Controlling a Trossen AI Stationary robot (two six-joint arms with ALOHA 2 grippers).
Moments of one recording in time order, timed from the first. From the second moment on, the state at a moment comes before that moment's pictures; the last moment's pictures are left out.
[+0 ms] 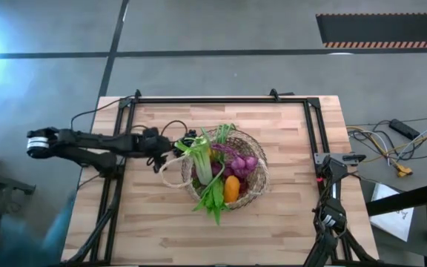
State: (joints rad) left arm 0.17 1.08 0.48 -0.48 -0.31 0.00; right arm 1.04 2.58 2.23 -0.44 1.20 0.58
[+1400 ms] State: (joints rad) left arm -0.01 1.00 0.81 -0.90 -0.51 -0.20; right arm 1.04 2.58 2.22 -0.44 1.20 0.60
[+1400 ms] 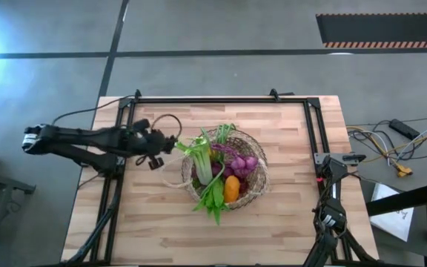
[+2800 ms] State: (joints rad) left arm -0.36 1.64 2.13 -0.90 -0.42 0.18; right arm 1.04 2.58 2.22 -0.44 1.21 0.60
